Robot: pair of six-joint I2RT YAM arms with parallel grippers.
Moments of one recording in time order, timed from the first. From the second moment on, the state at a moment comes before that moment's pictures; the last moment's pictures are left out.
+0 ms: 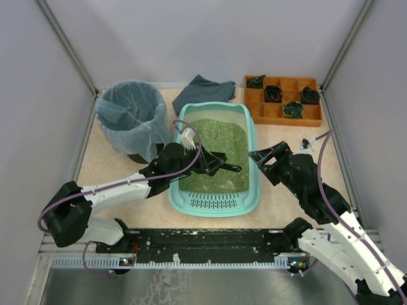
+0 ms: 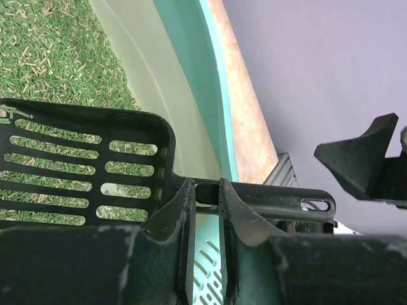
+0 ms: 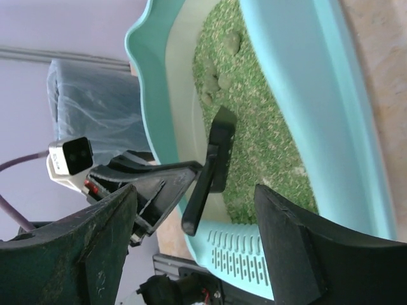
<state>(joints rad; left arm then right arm) -0.87 1.35 0.71 0.42 0.10 -0.89 0.54 0.54 0.76 -0.61 0.16 1.19</state>
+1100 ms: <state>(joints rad) -0.90 1.36 0.71 0.44 0.01 -0.90 0.94 0.91 0.76 -0.44 0.55 1.36</state>
